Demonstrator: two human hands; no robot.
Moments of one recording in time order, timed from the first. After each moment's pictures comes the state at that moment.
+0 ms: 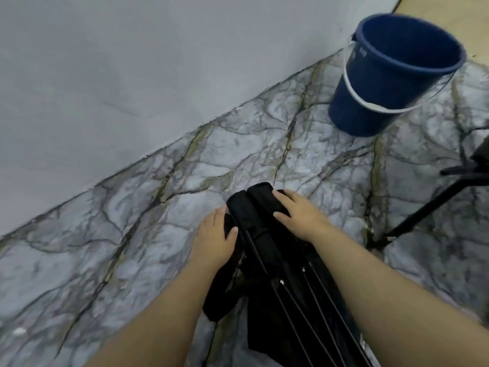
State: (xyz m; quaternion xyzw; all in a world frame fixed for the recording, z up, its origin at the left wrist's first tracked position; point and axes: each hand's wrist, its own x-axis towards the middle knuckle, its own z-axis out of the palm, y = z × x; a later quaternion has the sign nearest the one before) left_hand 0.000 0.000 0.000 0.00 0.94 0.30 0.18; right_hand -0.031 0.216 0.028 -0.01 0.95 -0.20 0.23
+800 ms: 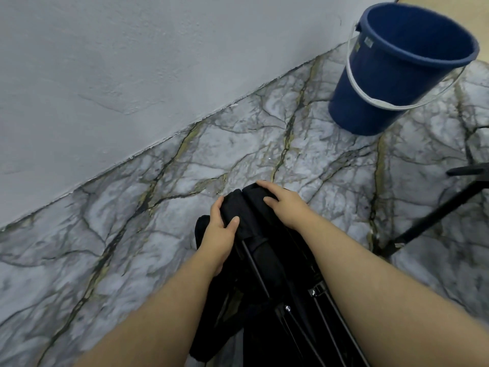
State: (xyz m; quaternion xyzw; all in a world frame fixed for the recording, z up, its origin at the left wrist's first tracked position) left_hand -0.033 0.025 -0.025 -0.17 0.70 0.66 0.21; right_hand -0.074 0.198 0.000 0.07 0.88 -0.42 0.20
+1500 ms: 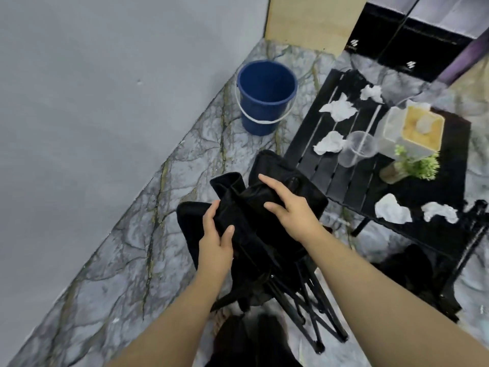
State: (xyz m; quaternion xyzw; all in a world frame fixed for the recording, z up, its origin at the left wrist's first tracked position) left_hand 0.143 0.033 0.457 0.03 0.81 0.55 0.20; right_hand 0.166 0.210 0.488 0.18 0.83 -0.52 0.06
